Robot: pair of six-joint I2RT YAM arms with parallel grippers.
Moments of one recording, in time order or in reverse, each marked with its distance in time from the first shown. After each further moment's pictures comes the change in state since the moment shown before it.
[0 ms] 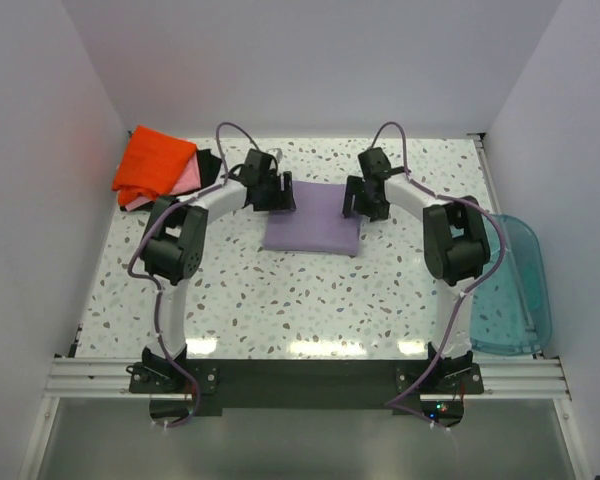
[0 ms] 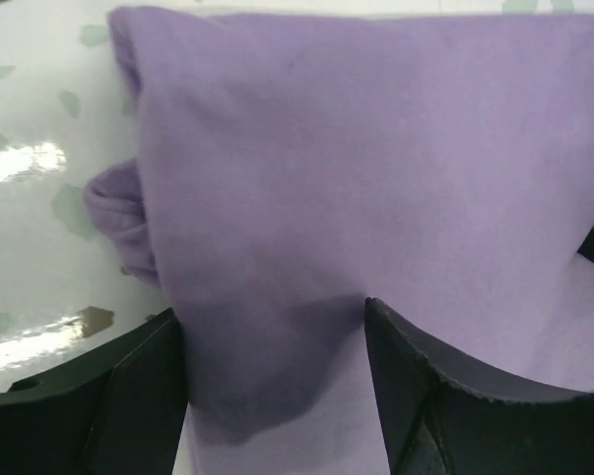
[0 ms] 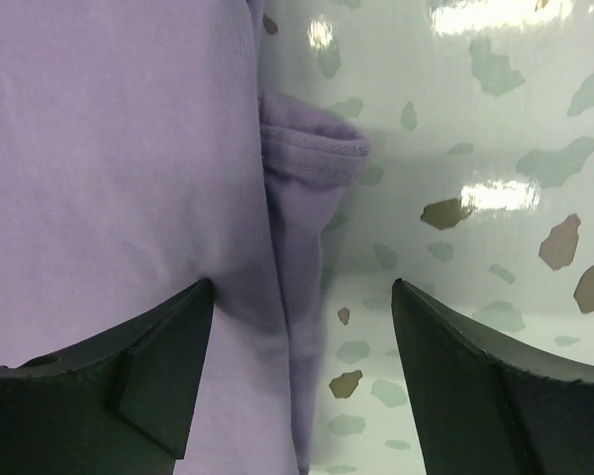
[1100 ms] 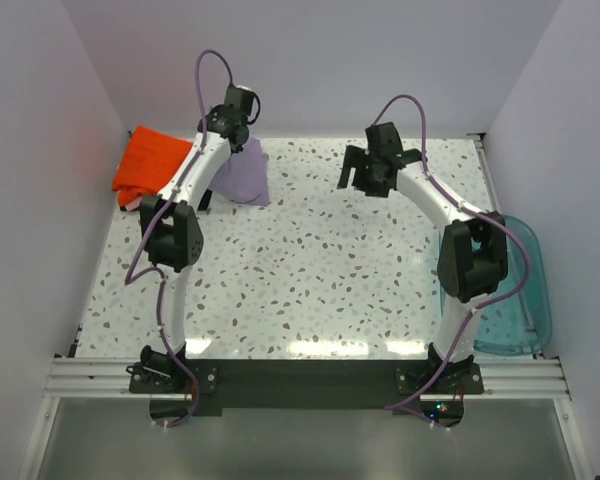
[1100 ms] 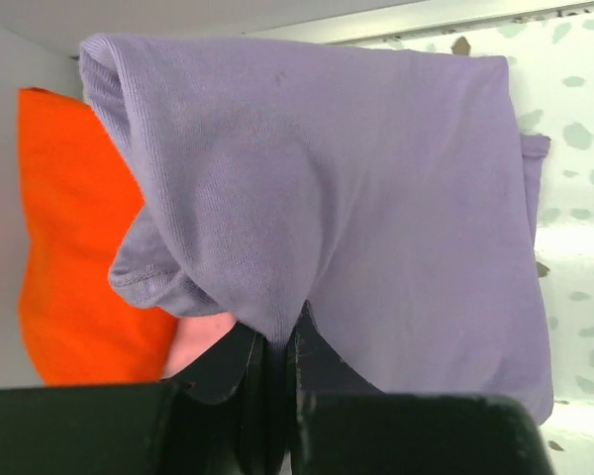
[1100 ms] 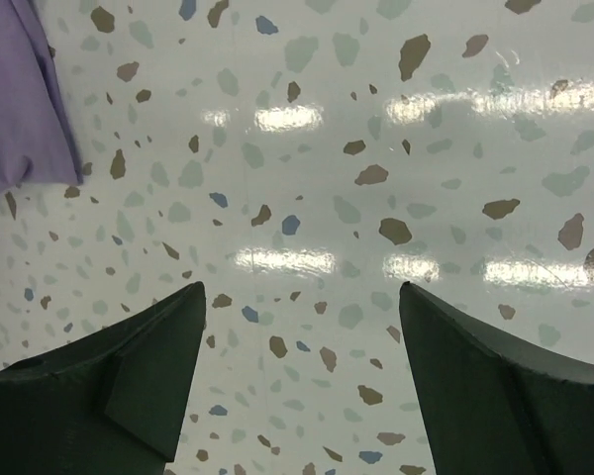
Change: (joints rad) left arm 0.081 0.140 0.722 -0.483 -0.703 0.421; right arm 0.008 -0.171 0.093 -0.055 -0.083 0.053
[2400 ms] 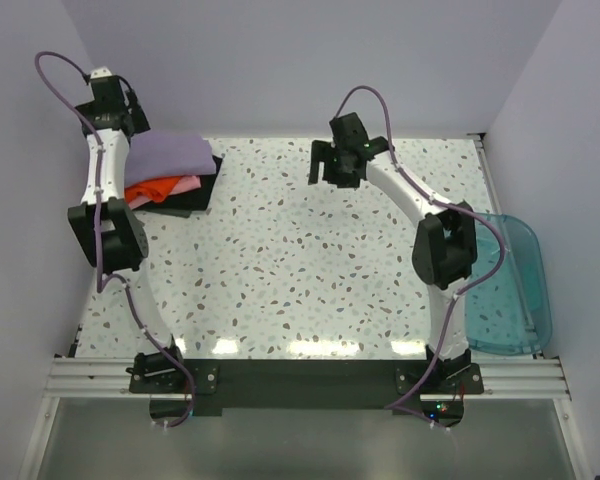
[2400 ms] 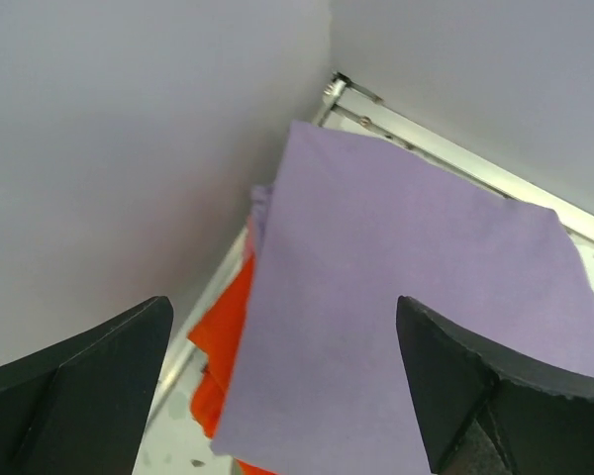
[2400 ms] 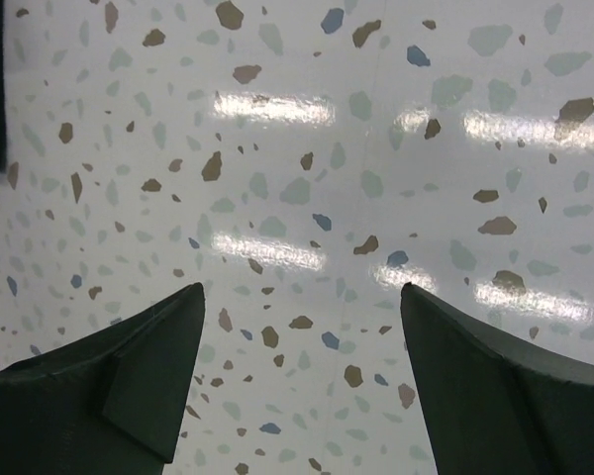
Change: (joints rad) left arm 0.528 -0.069 -0.016 0.168 0.182 -0.136; right arm 0.134 0.196 0.344 -0.113 0.013 -0.028
